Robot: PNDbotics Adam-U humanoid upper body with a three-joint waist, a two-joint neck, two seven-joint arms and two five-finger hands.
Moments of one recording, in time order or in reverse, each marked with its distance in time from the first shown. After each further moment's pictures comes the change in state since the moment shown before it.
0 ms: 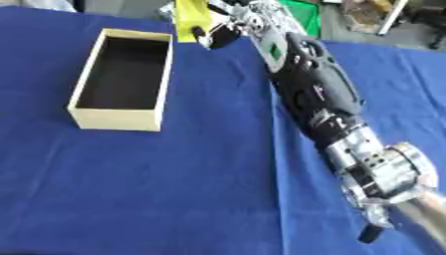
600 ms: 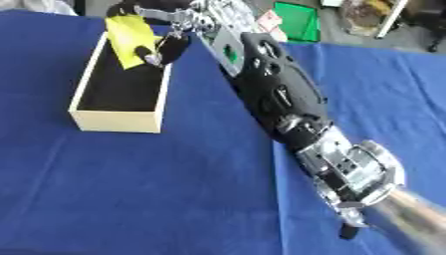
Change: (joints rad) left arm 0.000 0.000 0.000 0.000 0.011 0.006 0.013; right arm 0.004 0.108 0.081 -0.034 -0.007 -0.017 0.149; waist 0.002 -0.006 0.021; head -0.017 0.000
